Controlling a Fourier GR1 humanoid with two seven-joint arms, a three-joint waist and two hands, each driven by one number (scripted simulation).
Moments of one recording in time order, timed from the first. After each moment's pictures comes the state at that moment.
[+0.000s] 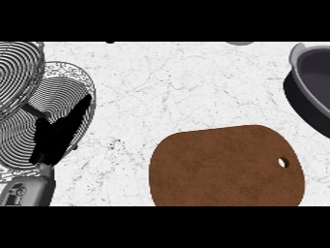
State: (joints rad) left arm -0.15 0.19 0.01 -1.44 -0.02 -0.19 0.18; right arm -0.71 -0.97 0.20 -0.56 0.48 0.05 -0.47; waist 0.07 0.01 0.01
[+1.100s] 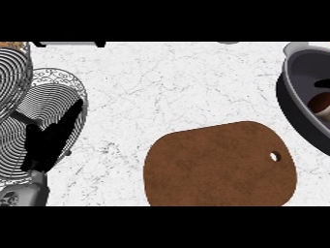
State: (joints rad) left arm -0.10 0.18 0.06 -1.47 -0.04 -0.21 0.18; right arm -0.93 -0.73 -0.08 -0.31 0.24 0.15 -0.38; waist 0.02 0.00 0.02
